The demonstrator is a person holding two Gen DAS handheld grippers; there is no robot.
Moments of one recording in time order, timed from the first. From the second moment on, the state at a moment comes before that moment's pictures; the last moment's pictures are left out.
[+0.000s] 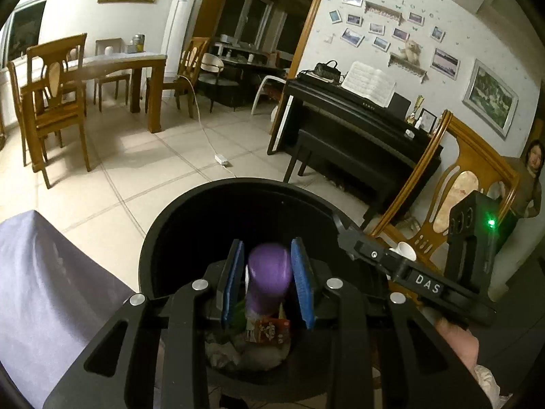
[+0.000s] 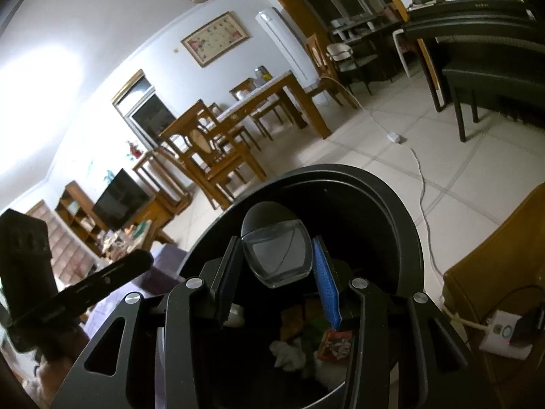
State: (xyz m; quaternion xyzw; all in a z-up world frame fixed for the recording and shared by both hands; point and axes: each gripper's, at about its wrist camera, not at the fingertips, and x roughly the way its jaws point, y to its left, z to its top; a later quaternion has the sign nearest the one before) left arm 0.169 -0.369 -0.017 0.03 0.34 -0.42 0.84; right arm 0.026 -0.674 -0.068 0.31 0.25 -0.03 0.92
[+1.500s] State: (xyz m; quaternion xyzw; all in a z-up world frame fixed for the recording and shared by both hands) left arm 0.067 -0.091 0.049 0.01 0.21 -0.22 0.95; right arm 0.075 -0.320 0.030 0.17 0.29 0.17 0.93
